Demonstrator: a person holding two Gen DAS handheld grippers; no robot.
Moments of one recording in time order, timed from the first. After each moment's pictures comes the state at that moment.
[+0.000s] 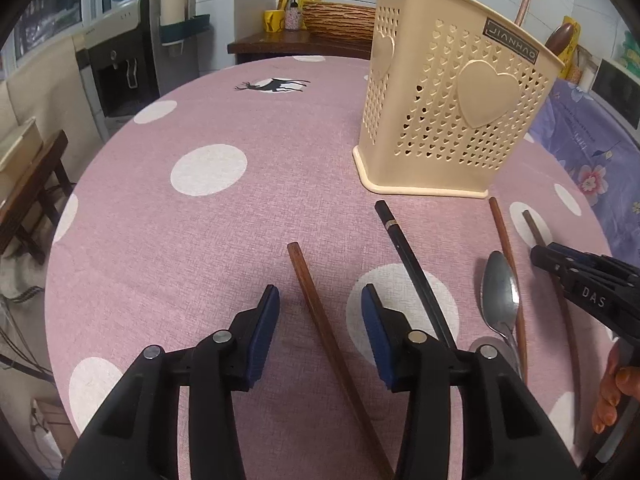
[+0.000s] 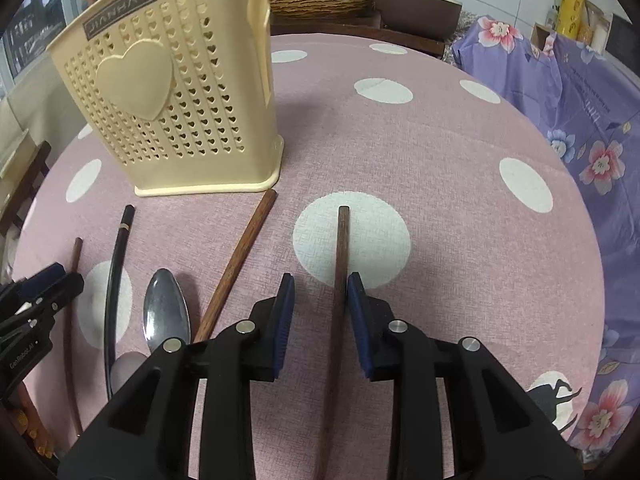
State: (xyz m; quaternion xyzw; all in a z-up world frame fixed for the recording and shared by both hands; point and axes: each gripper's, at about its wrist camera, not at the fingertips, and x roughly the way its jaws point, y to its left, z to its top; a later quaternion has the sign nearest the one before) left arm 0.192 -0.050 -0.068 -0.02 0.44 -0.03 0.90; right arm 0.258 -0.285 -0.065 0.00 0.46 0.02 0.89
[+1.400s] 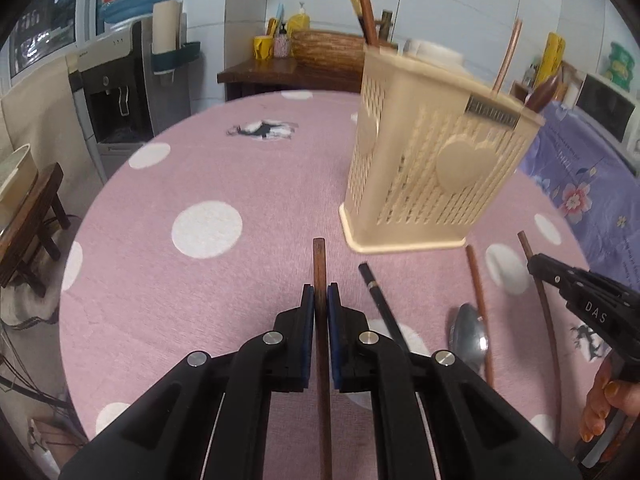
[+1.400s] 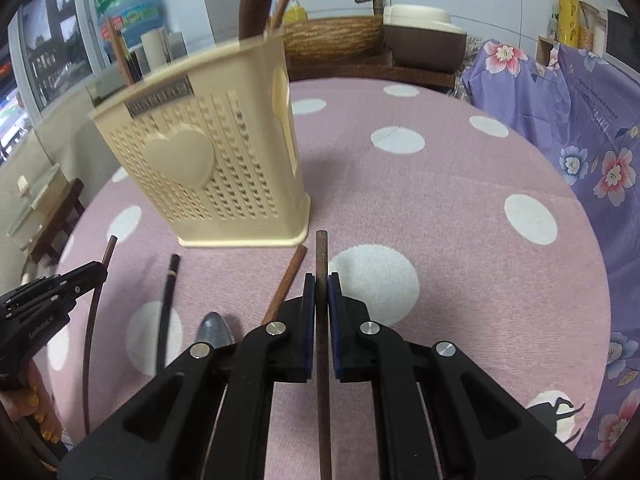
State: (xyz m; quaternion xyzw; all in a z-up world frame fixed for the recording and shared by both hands) left arm 0.199 -0.040 -0.020 -0.03 0.40 -0.07 0.92; right arm 0.244 -0.295 -0.017 0.05 0.39 0.07 0.92
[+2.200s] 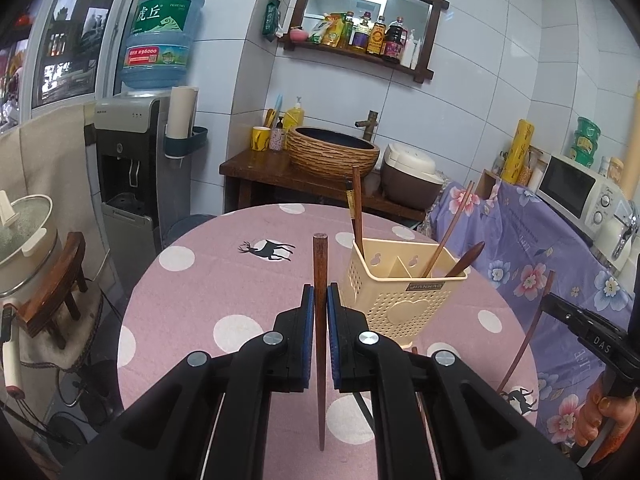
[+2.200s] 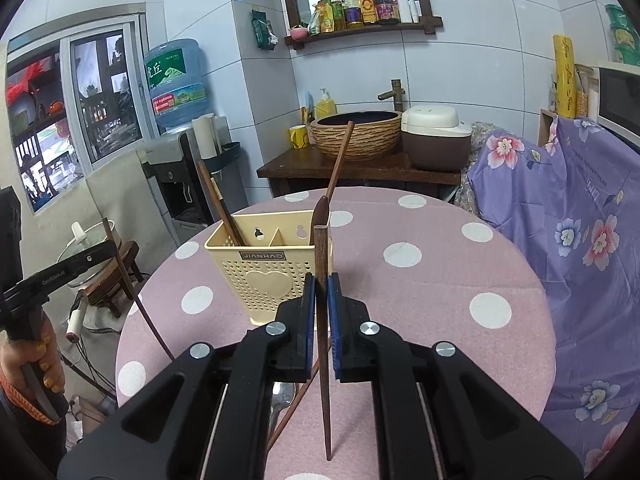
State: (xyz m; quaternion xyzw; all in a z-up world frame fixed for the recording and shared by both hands) left arm 0.167 0.000 0.090 -0.08 0.27 -0.09 0.96; right arm 0.184 -0.307 0.105 0.05 0.27 0.11 0.96
